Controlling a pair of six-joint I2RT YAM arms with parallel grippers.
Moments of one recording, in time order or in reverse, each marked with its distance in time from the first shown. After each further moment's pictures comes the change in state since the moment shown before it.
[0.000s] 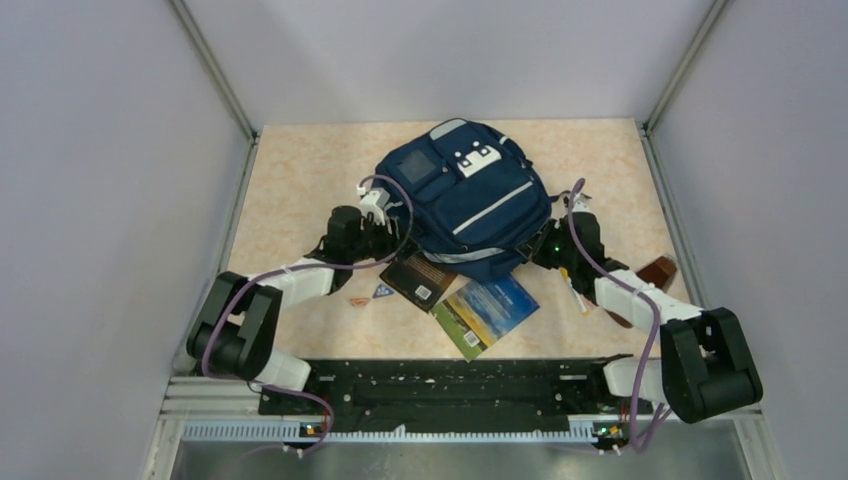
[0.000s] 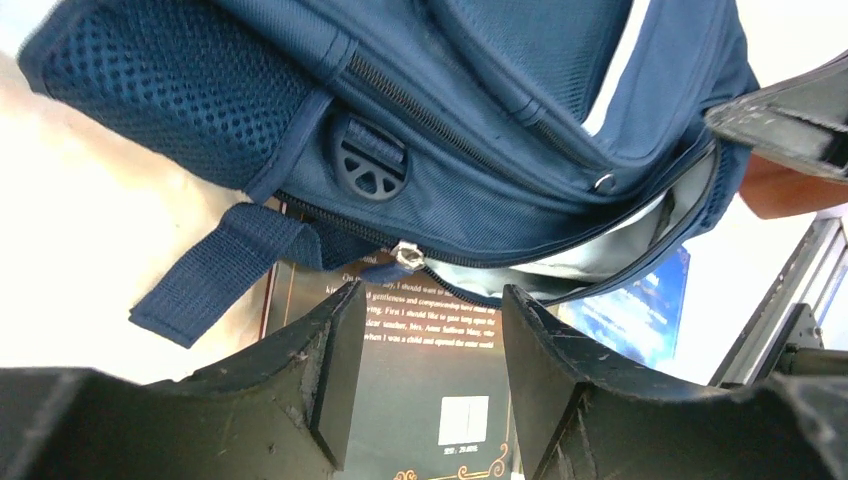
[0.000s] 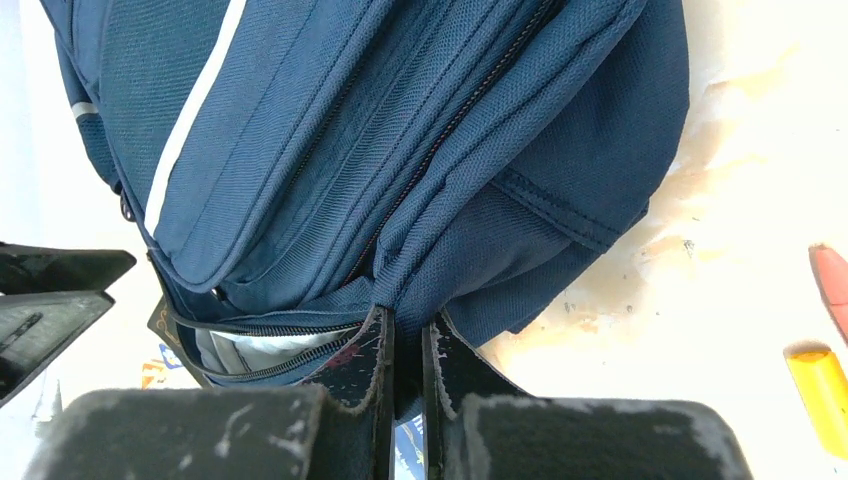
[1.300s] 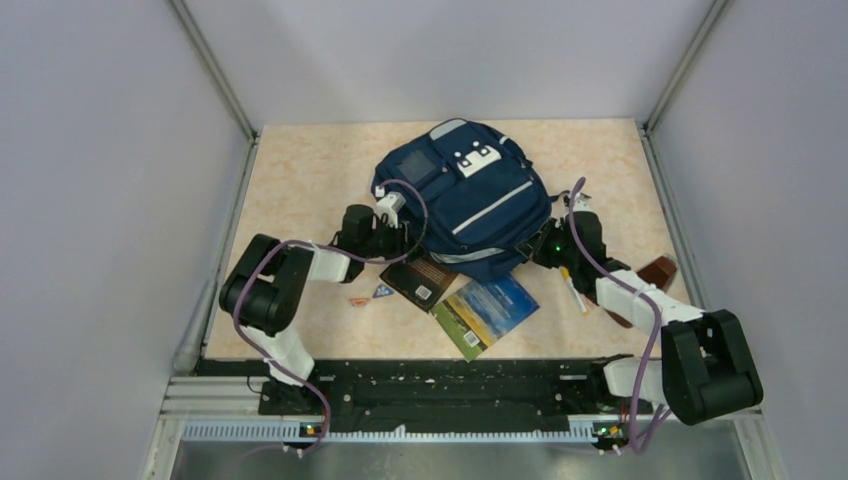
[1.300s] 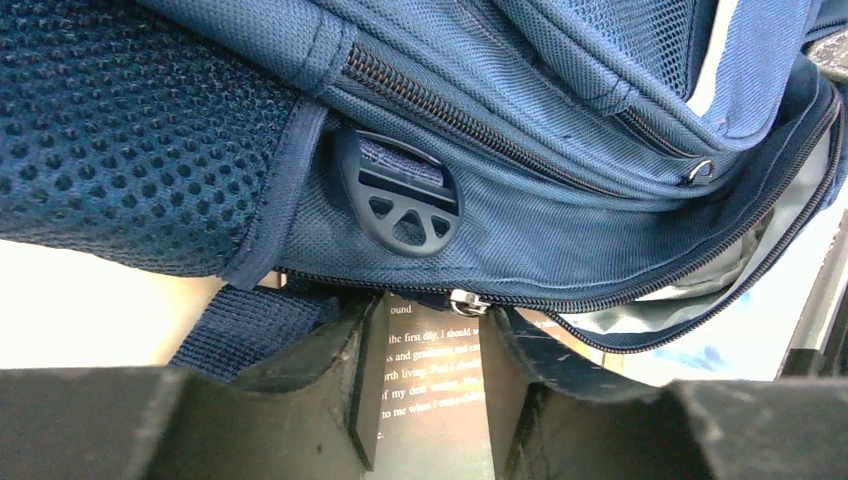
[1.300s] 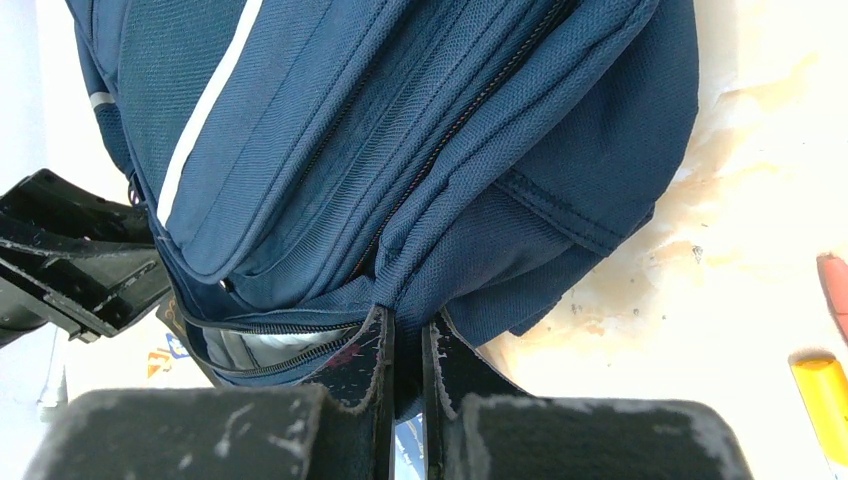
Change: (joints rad) left arm 0.002 0.288 0.077 0.134 0.115 0.114; right arm -0.010 -0.009 0.003 -0.005 -0.033 -0.017
